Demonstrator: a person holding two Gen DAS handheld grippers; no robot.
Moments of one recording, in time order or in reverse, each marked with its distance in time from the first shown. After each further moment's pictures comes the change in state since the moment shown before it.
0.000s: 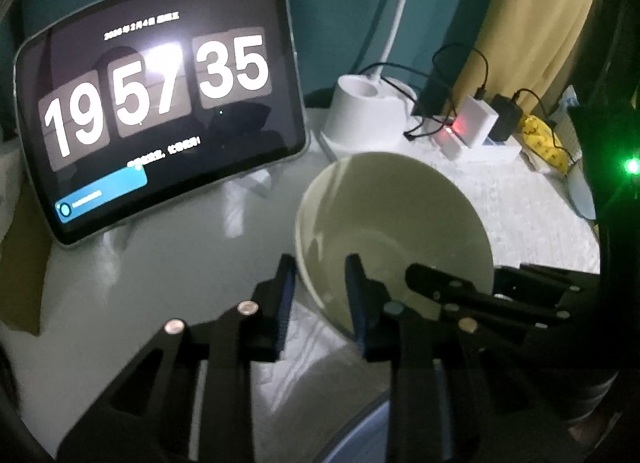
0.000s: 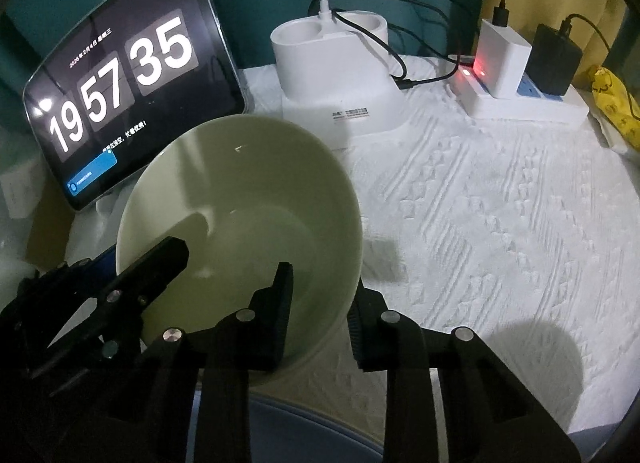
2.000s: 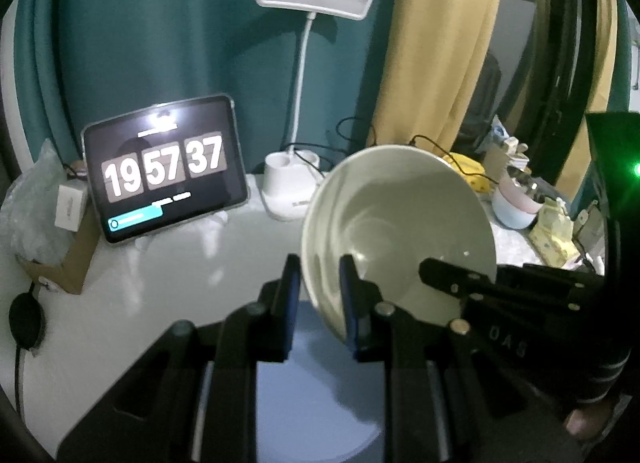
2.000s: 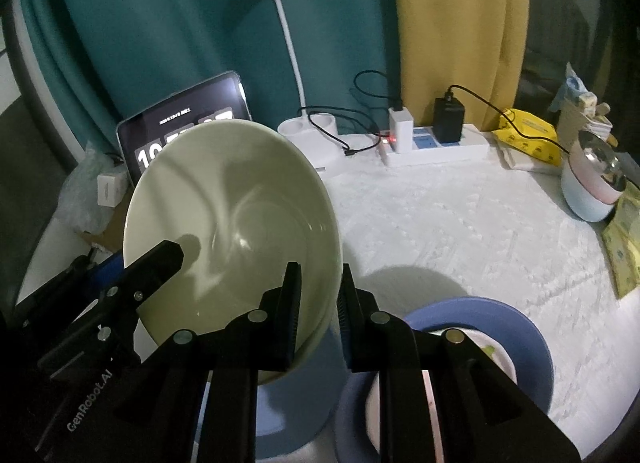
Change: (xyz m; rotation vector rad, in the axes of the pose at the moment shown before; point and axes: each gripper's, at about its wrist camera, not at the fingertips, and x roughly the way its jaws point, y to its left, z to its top) left arm -0.152 -0.095 -0.051 0.044 -0.233 -0.023; right arm -0.179 -0.043 -0.088 -0.016 -0.272 0.033
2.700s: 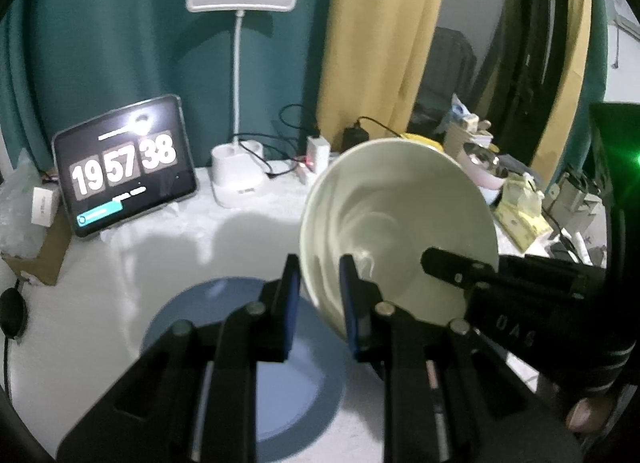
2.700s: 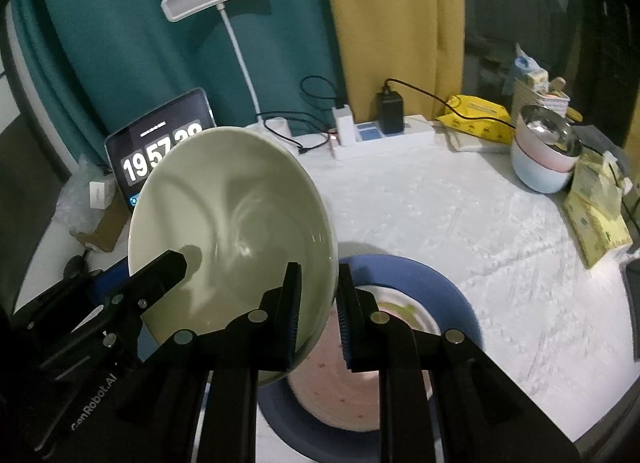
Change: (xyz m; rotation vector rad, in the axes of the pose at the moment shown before) left arm -0.010 -0.070 -0.018 0.062 0.028 -0.062; right arm -0.046 -0.062 -0.031 0.062 -0.030 -0.034
